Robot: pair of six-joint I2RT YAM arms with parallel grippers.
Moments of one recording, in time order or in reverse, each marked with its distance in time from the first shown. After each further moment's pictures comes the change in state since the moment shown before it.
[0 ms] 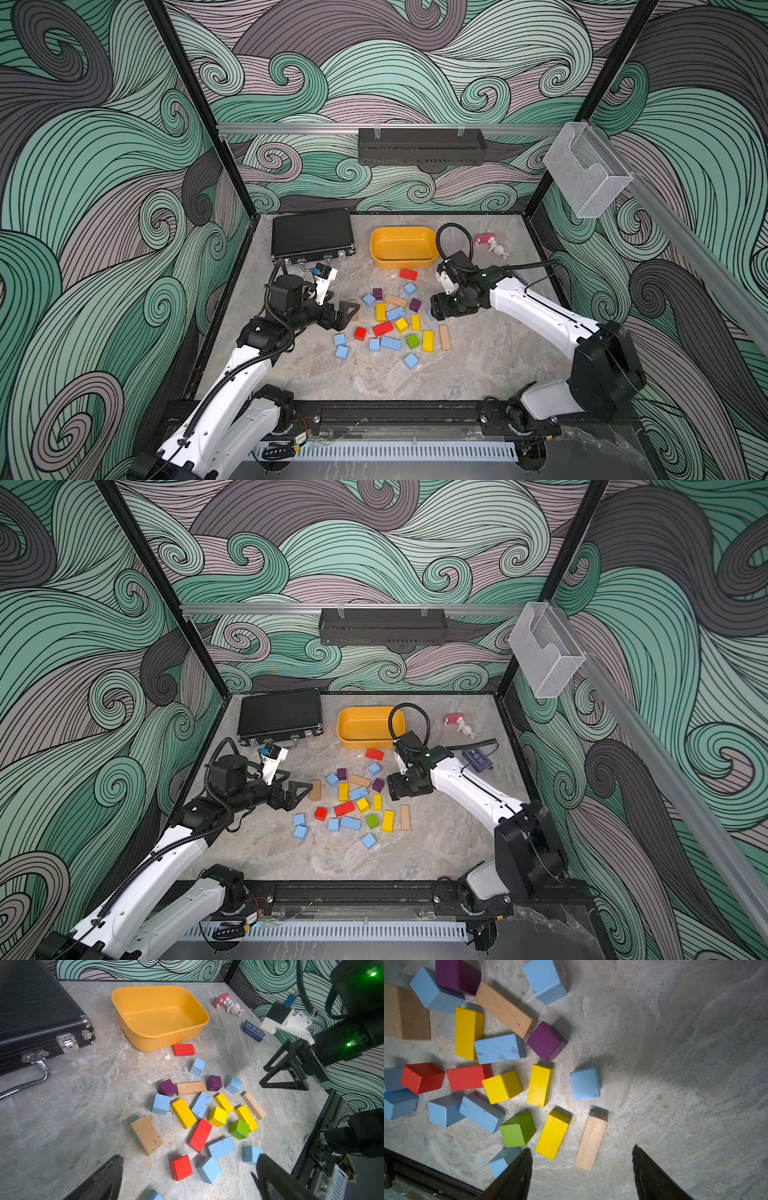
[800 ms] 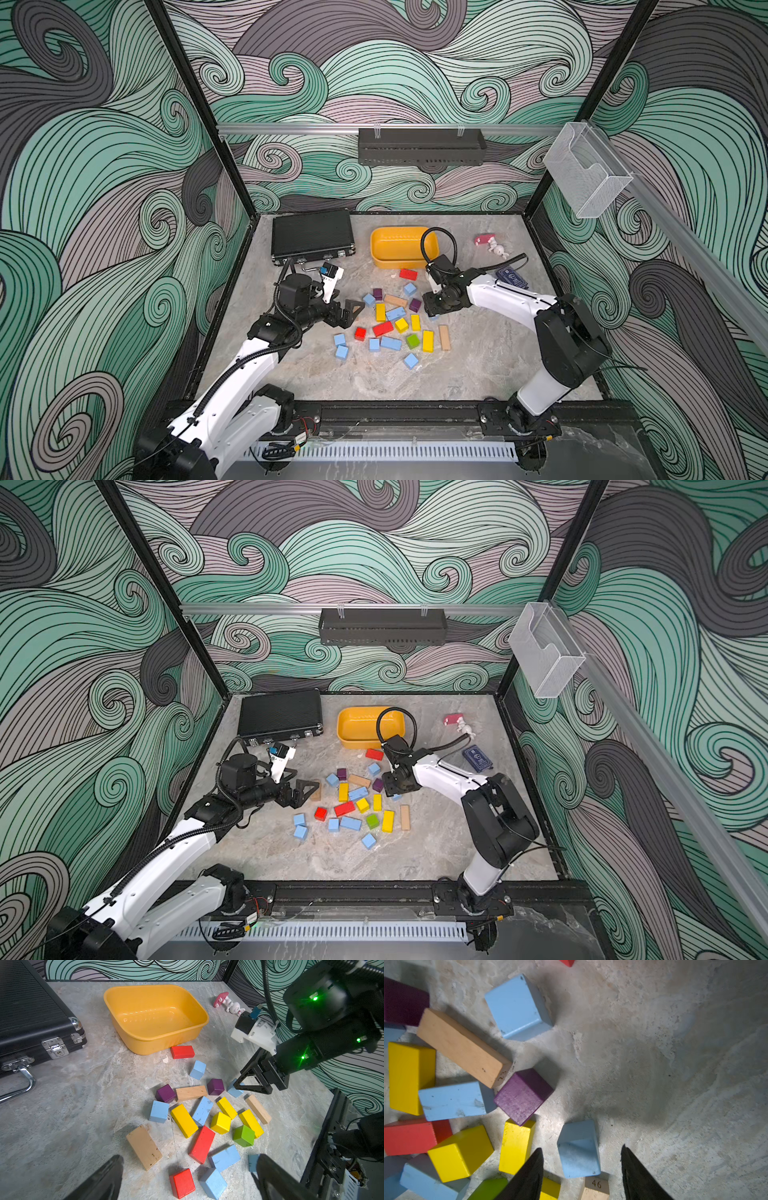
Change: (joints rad) left arm -0.042 0.073 -0.039 0.130 -0.021 -0.006; right arm 0.029 0.192 -0.011 0.208 0.096 0.011
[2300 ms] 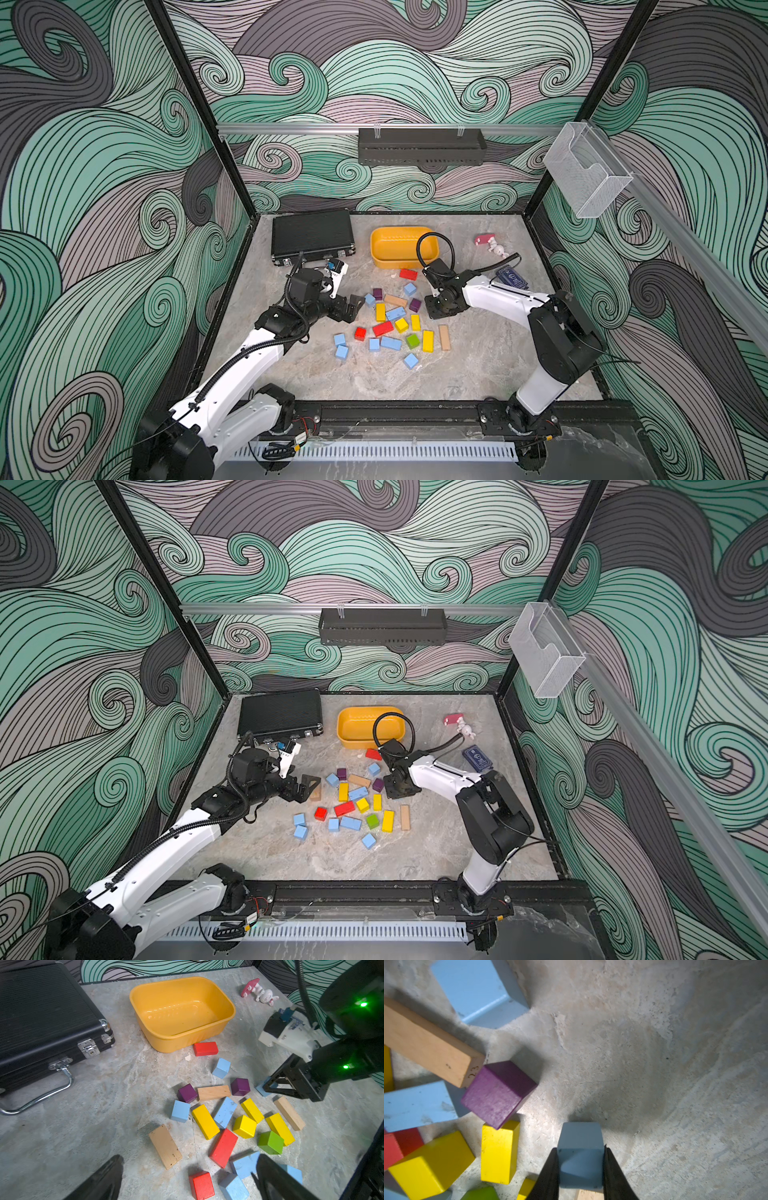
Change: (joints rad) left arm -0.089 0.082 0.107 -0.079 -0.251 0.007; right arm 0.022 0.005 -0.007 -0.031 0.050 0.060
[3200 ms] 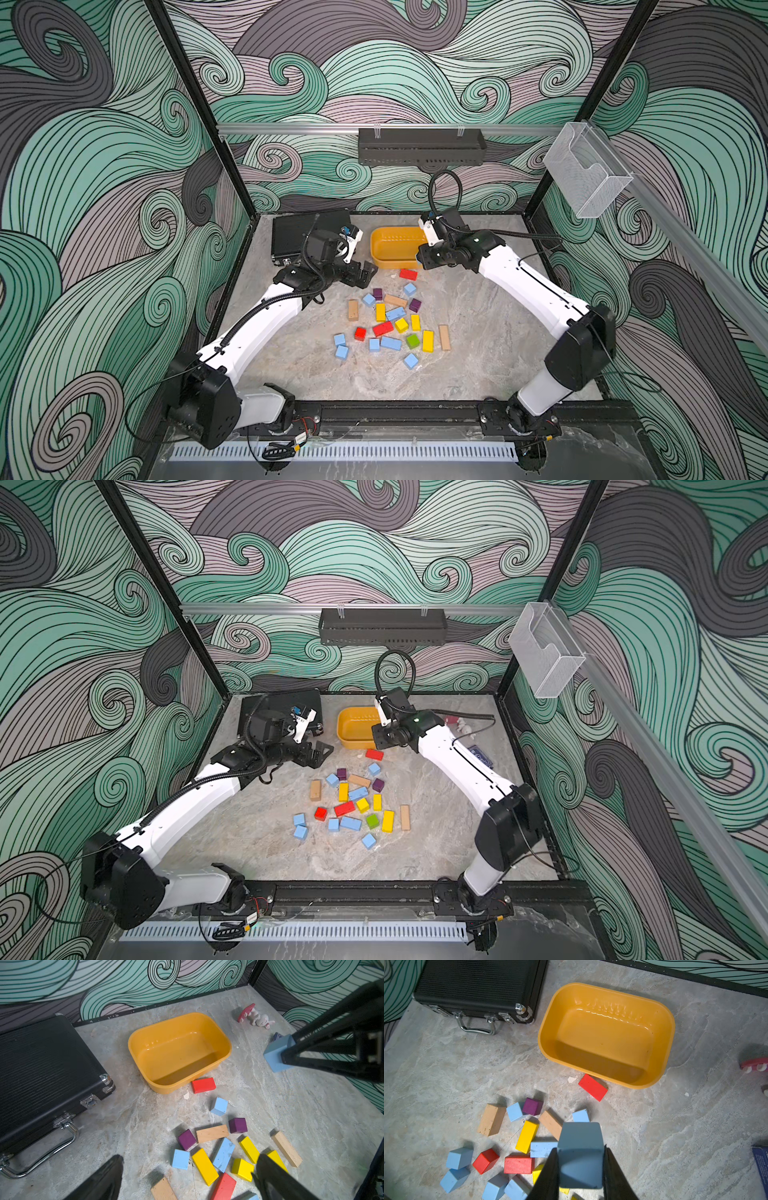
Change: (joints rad) left arm -0.006 0.327 0.365 -0.051 0.026 0.026; right arm -0.042 0.004 0.531 -0.139 -0.050 -0.161
